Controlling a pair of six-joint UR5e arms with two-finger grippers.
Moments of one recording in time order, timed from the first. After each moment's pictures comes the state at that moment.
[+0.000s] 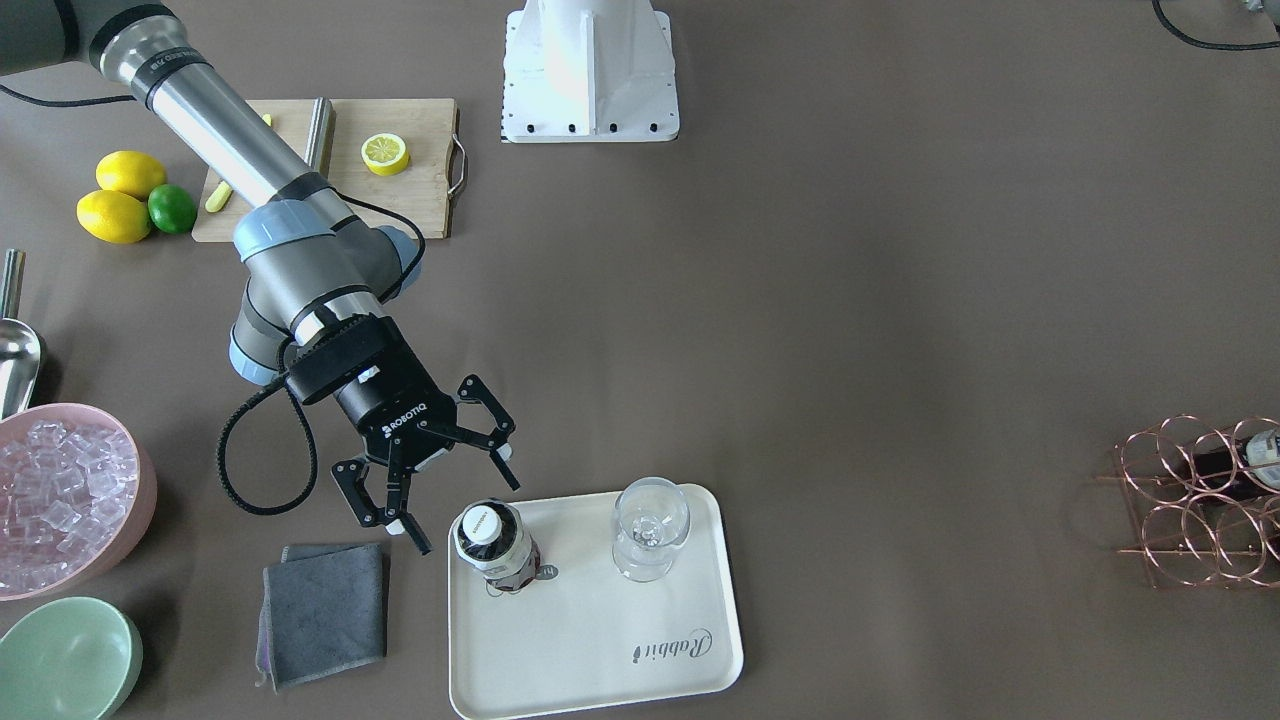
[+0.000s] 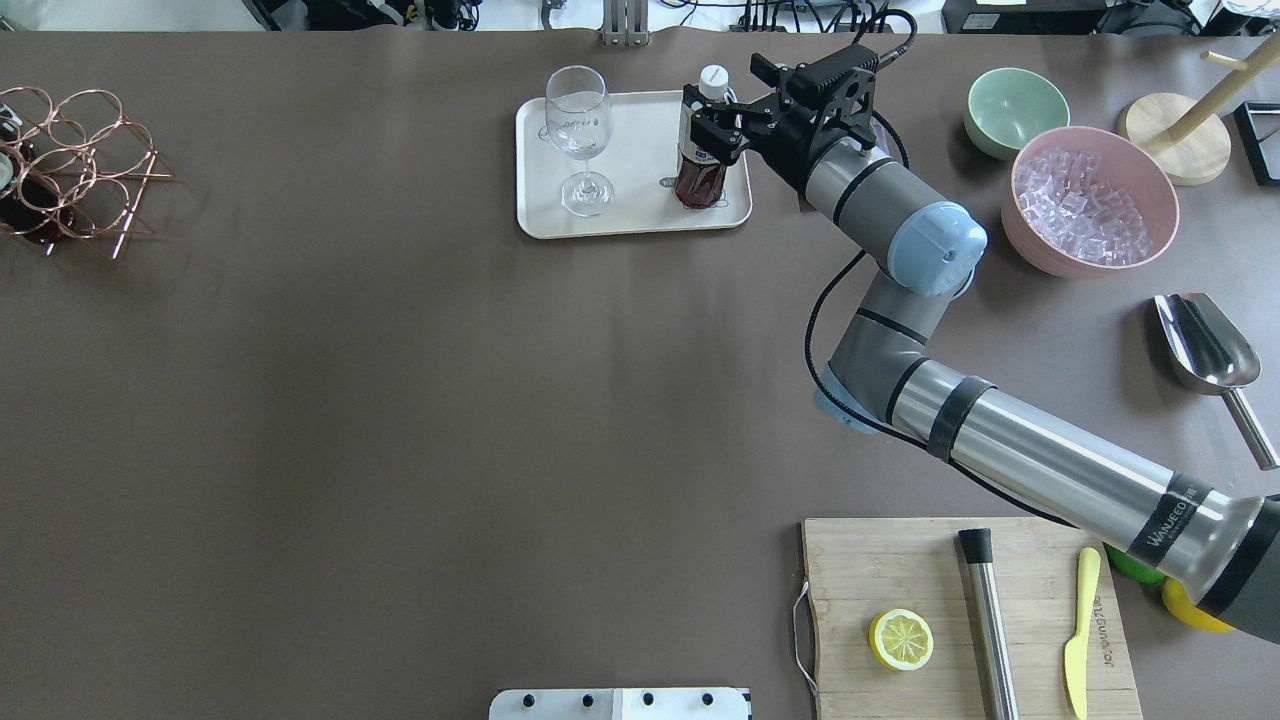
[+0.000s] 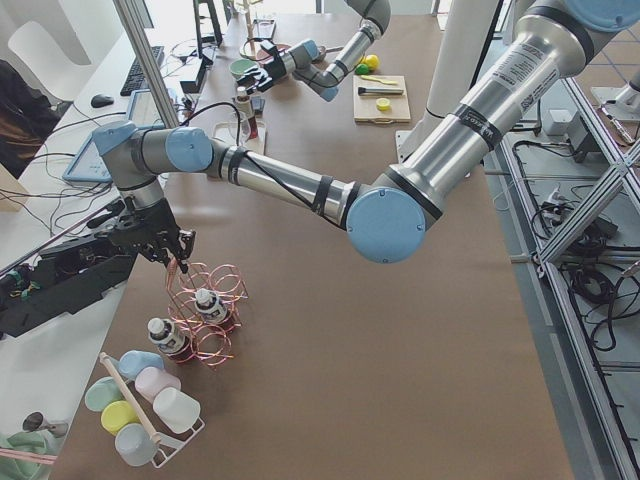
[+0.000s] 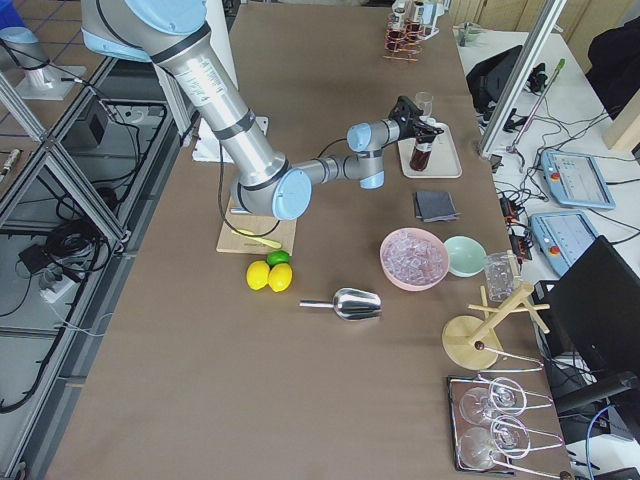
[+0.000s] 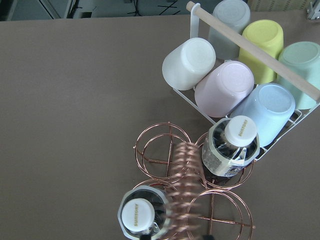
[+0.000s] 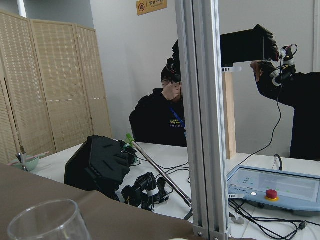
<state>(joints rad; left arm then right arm) -1.45 -2.27 -1.18 -1.18 -2.03 -1.67 0.69 -0.85 1.01 0.10 1.27 0.65</state>
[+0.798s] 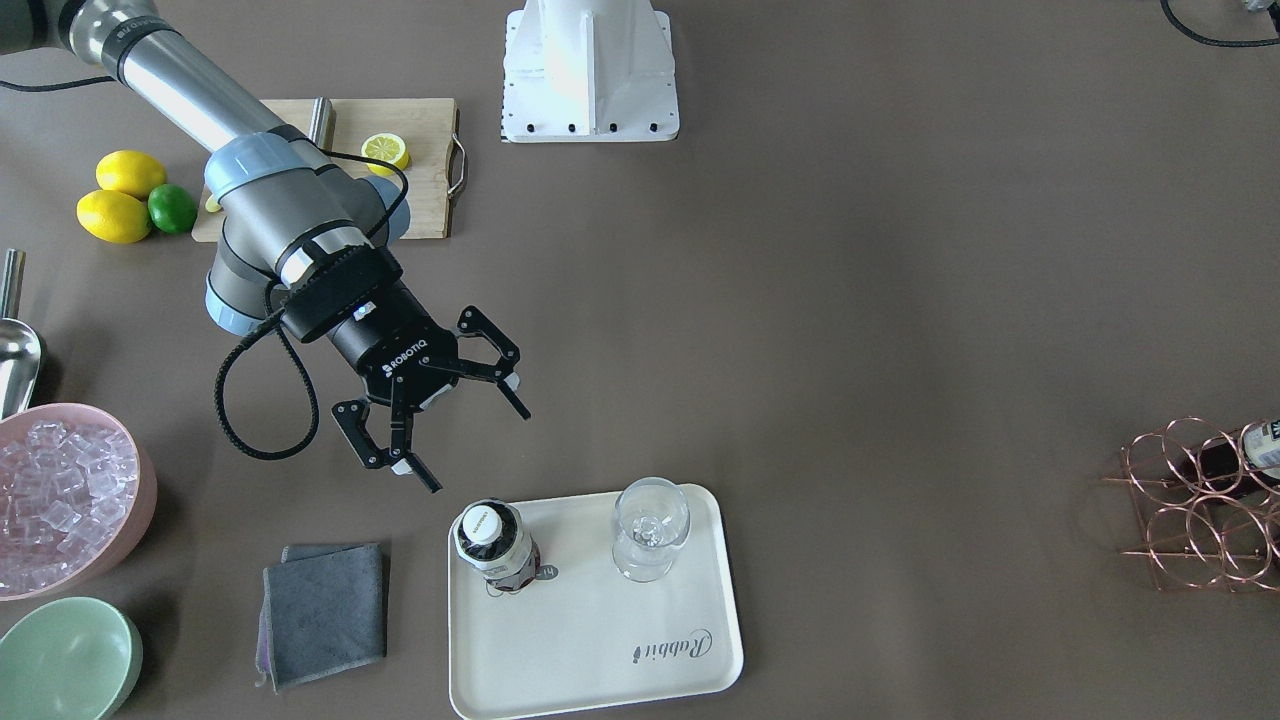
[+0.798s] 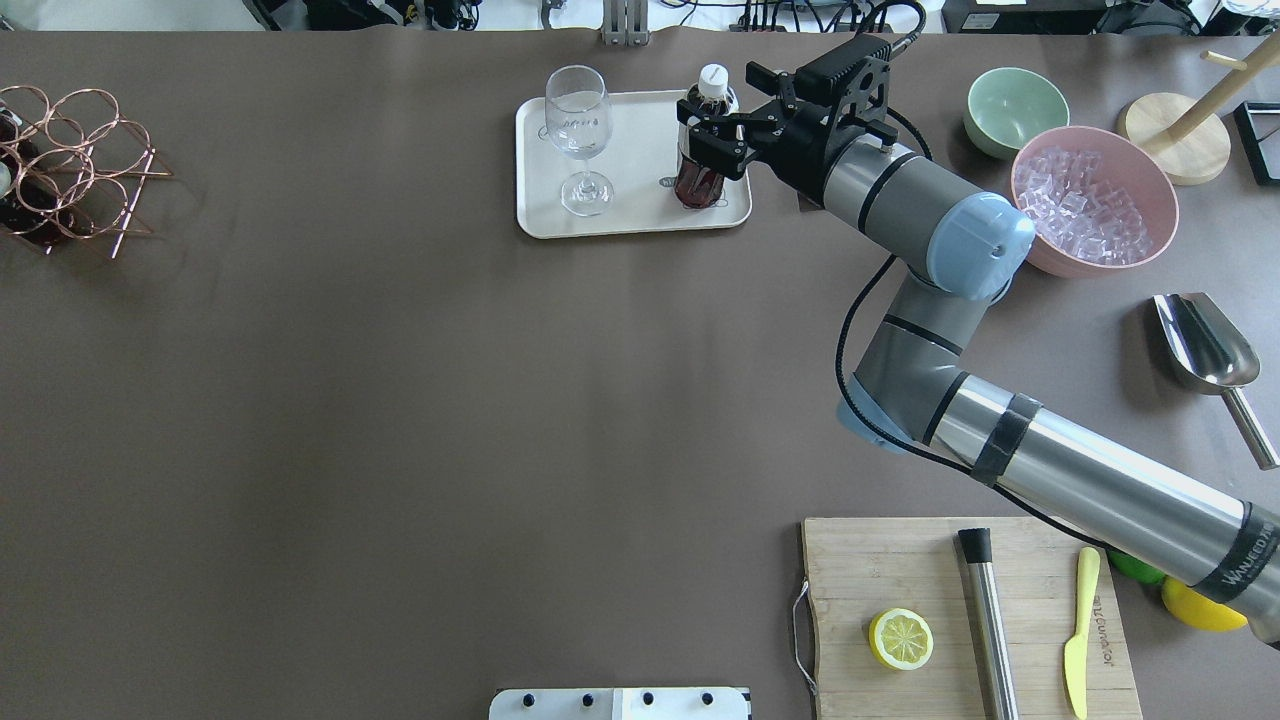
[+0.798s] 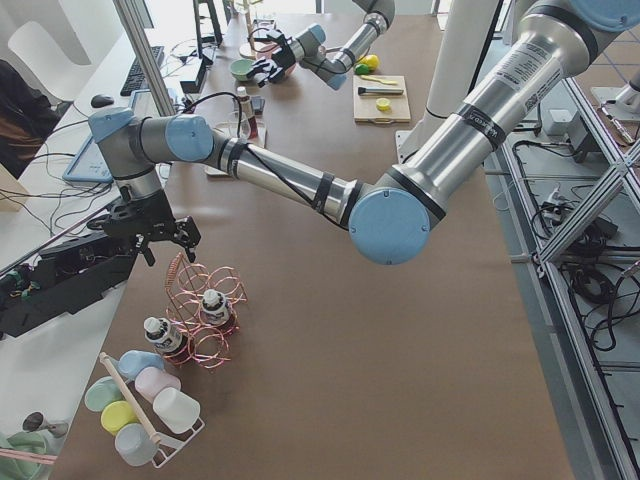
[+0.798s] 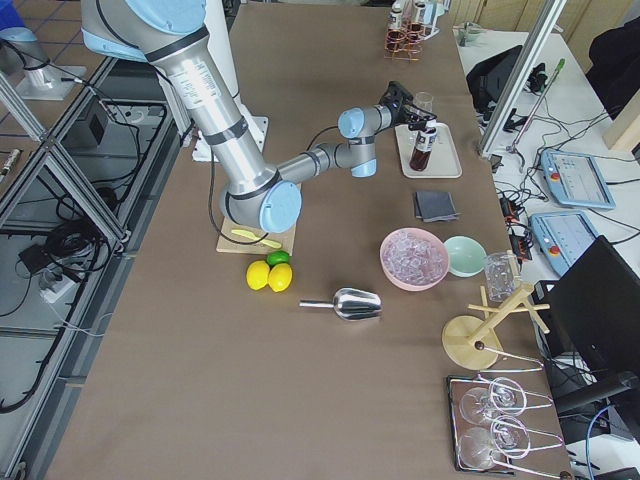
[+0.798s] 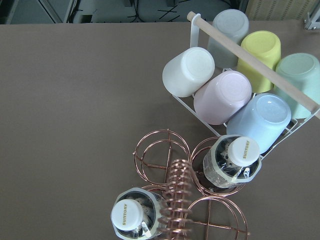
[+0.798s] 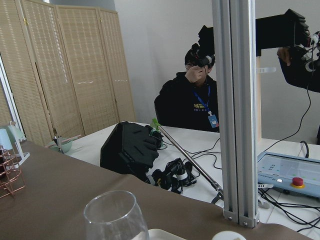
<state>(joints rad) -1.48 -2.27 -1.23 -1.13 -2.02 -1.64 0.69 -0.96 1.28 -0.08 1.38 0.66</state>
